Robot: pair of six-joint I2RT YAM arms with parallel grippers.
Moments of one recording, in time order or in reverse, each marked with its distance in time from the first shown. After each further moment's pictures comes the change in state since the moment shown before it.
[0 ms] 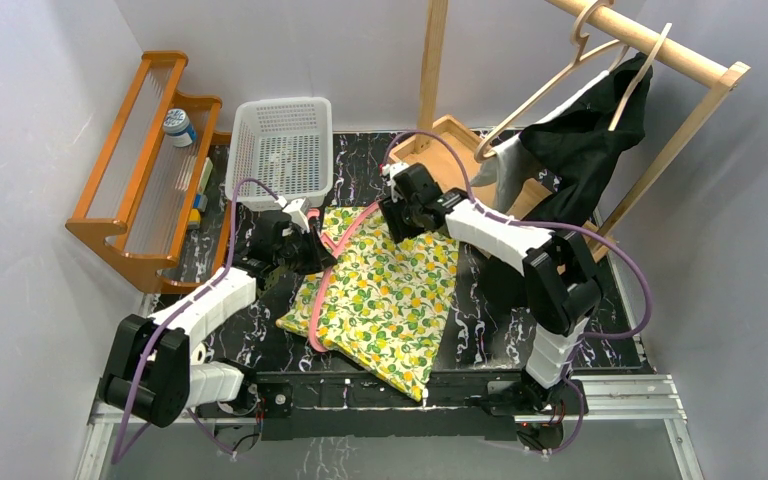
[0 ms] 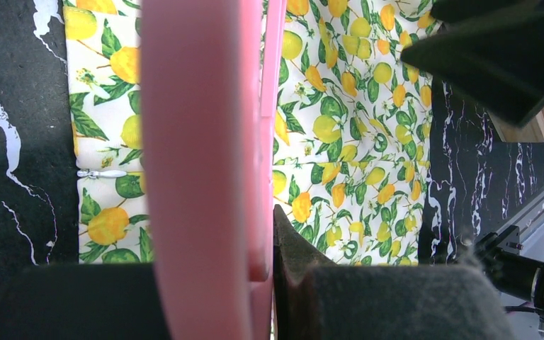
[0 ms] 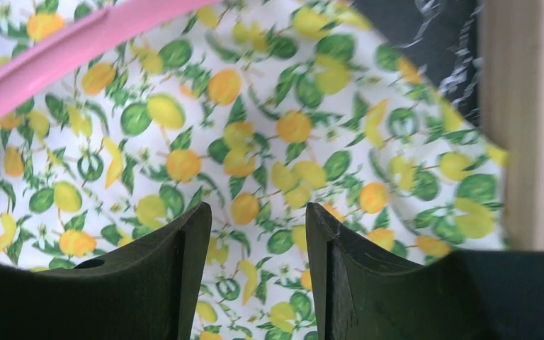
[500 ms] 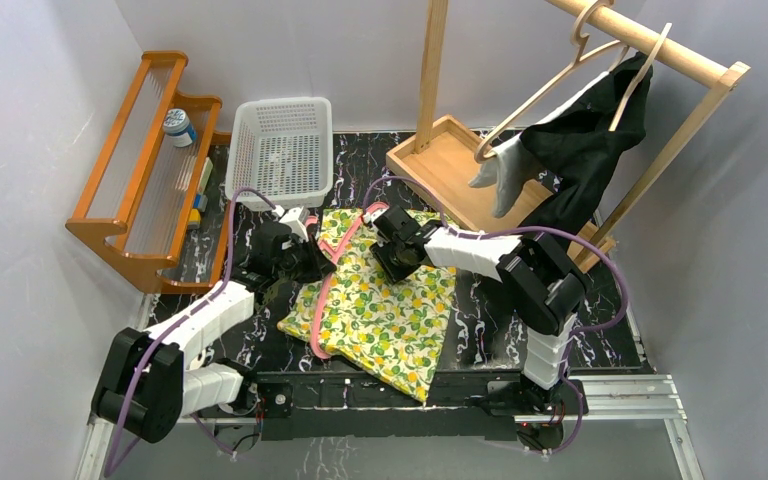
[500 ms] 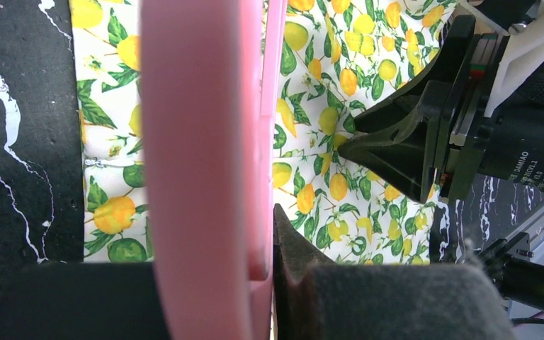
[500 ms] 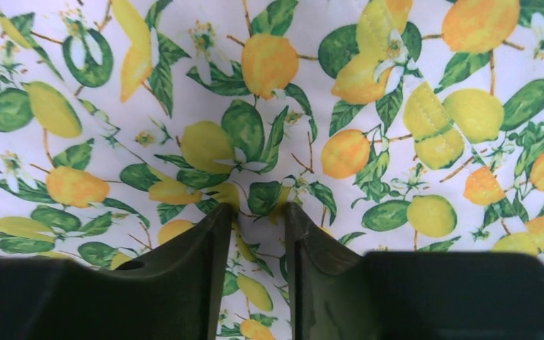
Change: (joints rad) left arm -0.029 -0.074 -0.089 0.056 -0.060 -0.028; right arm 0.150 0.054 -0.167 0.004 -0.023 0.006
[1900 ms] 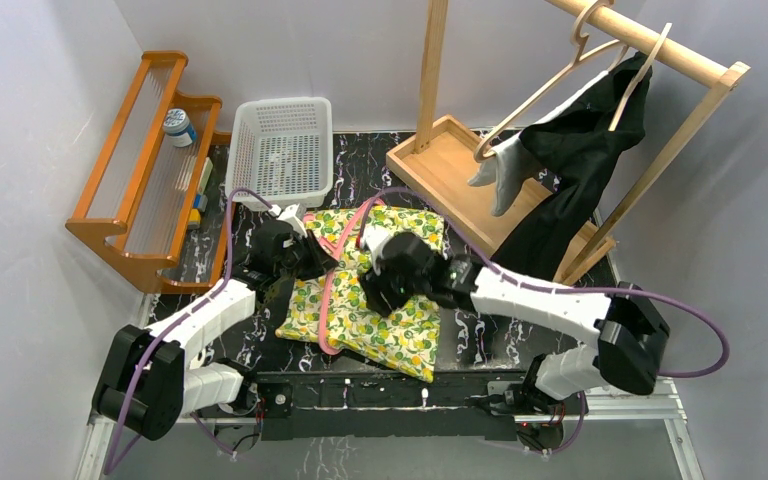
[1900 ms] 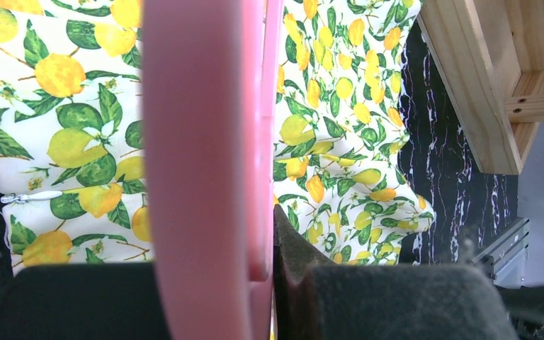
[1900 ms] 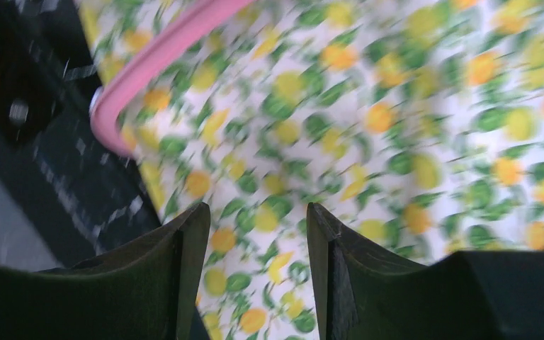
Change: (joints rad) left arm -0.011 0.010 0.006 0.030 -0.032 -0.109; right arm 0.183 -0.427 -0.129 0.046 -0.017 0.070
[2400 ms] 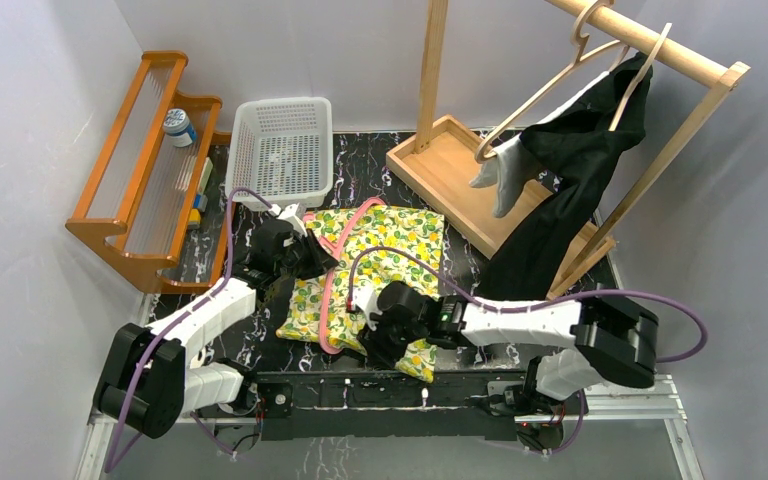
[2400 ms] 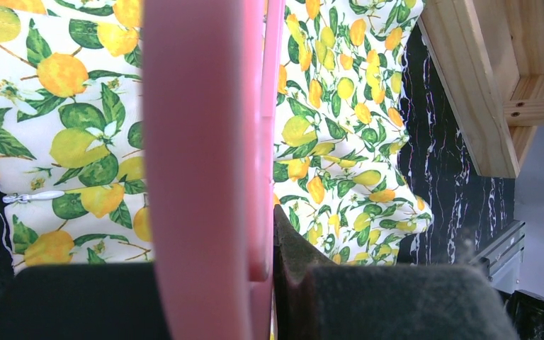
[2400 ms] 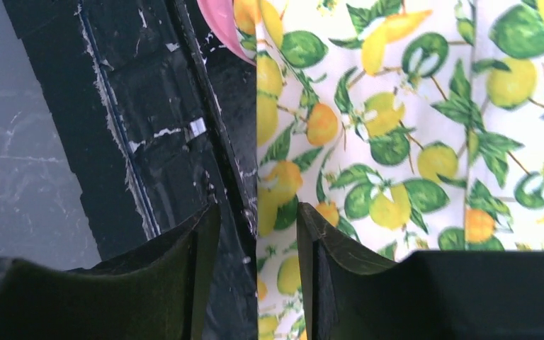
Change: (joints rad) left arm 0.000 0.011 0.011 -0.009 0.000 -0.010; right arm 0.220 -0.041 -0.341 0.249 -0.214 -0.050
